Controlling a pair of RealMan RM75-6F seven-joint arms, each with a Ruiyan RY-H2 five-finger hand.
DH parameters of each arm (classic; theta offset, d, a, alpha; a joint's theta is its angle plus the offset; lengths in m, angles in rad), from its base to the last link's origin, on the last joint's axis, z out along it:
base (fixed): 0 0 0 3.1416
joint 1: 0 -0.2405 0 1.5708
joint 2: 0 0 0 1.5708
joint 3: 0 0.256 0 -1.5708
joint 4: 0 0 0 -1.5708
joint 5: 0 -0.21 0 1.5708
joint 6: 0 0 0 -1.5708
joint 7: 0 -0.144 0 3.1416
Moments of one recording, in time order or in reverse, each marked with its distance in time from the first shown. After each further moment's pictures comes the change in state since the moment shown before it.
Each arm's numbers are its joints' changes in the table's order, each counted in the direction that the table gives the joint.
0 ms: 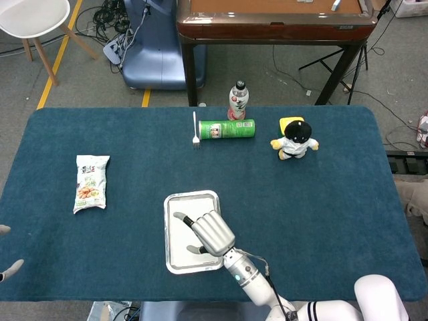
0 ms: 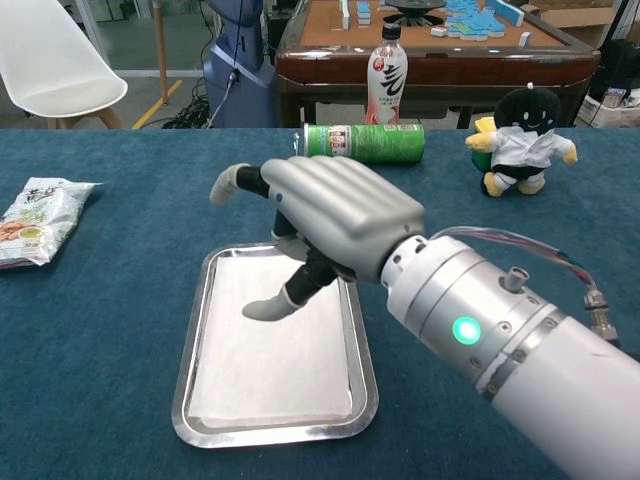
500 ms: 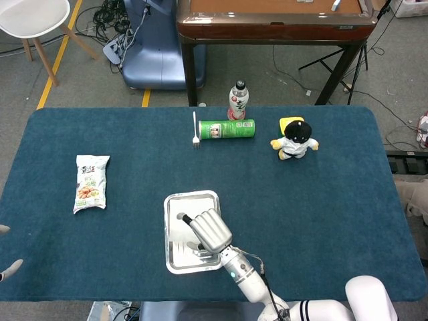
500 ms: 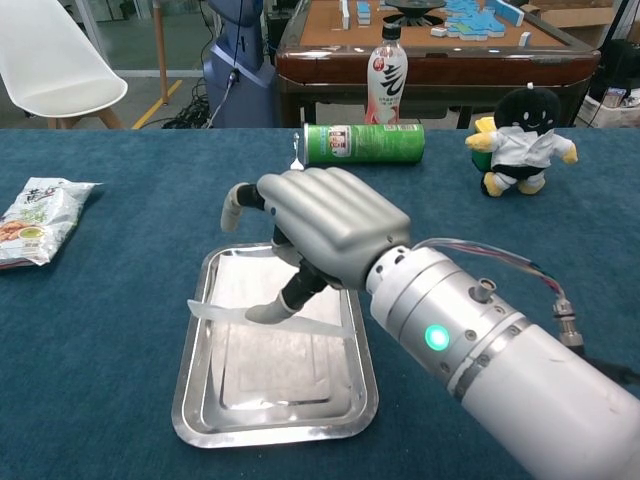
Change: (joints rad) left arm -0.001 0.004 -0.001 0.002 0.003 0.003 0.012; right arm -0.015 -0.068 0.017 0.101 -0.028 -0.008 0.040
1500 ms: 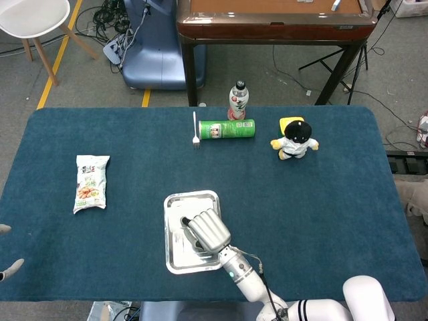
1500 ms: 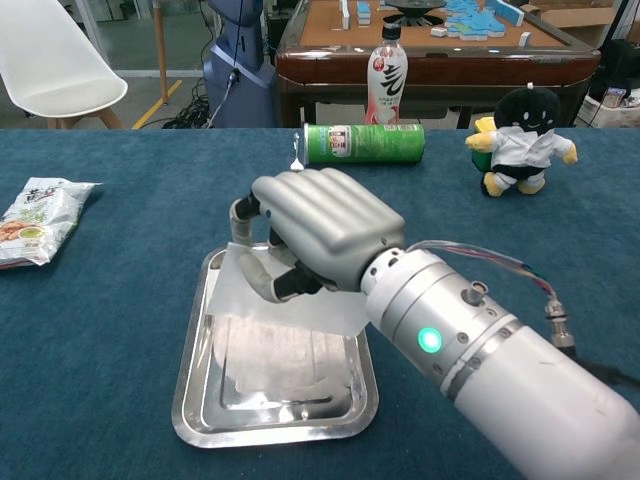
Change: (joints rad) left arm 0.006 -0.002 0.001 -0.001 0.004 -0.008 -0.005; right arm -0.007 -0.021 0.006 0.037 0.011 0.004 -0.003
